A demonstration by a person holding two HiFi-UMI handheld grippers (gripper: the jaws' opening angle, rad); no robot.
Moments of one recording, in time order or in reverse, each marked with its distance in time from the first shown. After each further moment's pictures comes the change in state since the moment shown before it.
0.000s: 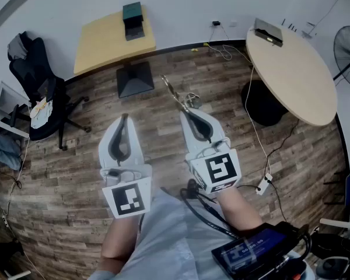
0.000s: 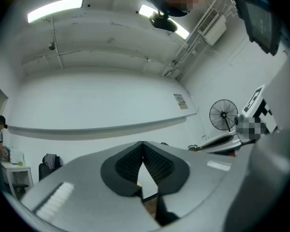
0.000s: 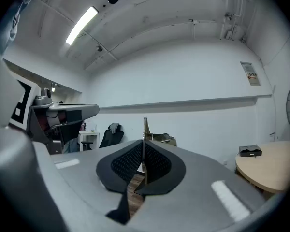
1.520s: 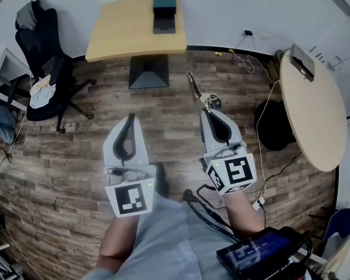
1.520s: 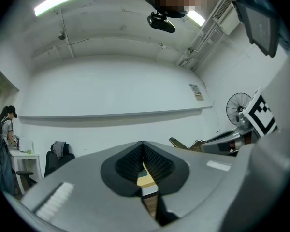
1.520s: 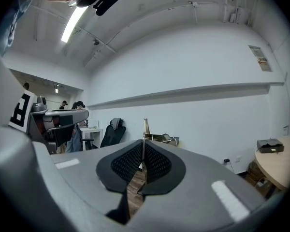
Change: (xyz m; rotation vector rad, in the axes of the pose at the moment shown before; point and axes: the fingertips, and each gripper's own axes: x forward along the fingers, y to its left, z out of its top) left arm 0.107 0.103 -0.099 -0.049 0.095 0.121; right arm 0.169 -0.039 -0.039 0.034 0.064 0.078
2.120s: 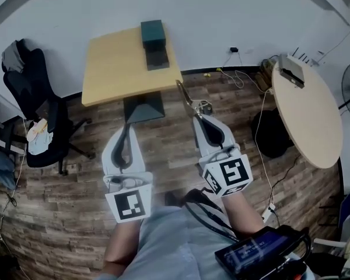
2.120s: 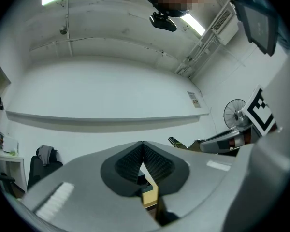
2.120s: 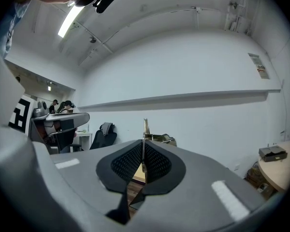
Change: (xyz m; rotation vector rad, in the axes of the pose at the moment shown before) left arm 0.108 0.094 0.010 -0.035 -0.092 -0.082; right arm 0.123 0.006 0.055 -0.022 -0.054 -0.081
